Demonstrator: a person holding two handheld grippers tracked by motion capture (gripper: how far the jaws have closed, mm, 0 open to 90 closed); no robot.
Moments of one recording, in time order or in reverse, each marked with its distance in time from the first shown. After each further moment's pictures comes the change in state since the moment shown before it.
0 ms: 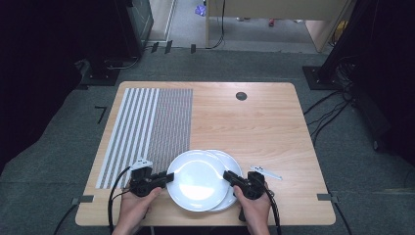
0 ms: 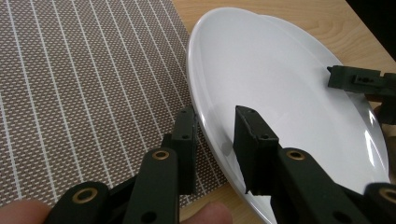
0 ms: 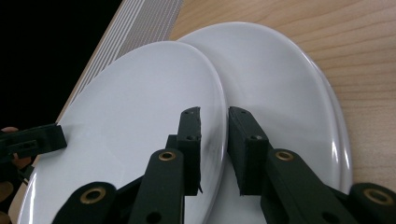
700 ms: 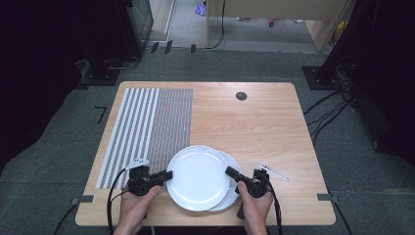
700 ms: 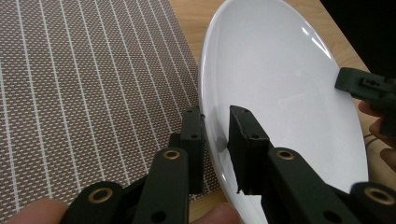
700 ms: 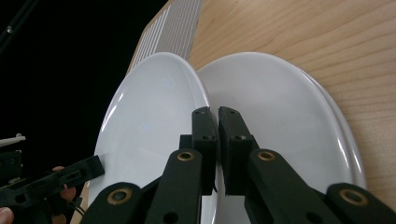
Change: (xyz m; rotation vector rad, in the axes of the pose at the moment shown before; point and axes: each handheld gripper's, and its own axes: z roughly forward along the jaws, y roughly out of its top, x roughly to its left) left arm 0.000 0.002 -0.005 -0.037 -0.019 -0.082; right arm 0.002 0.010 -0.010 -0.067 0.077 0.173
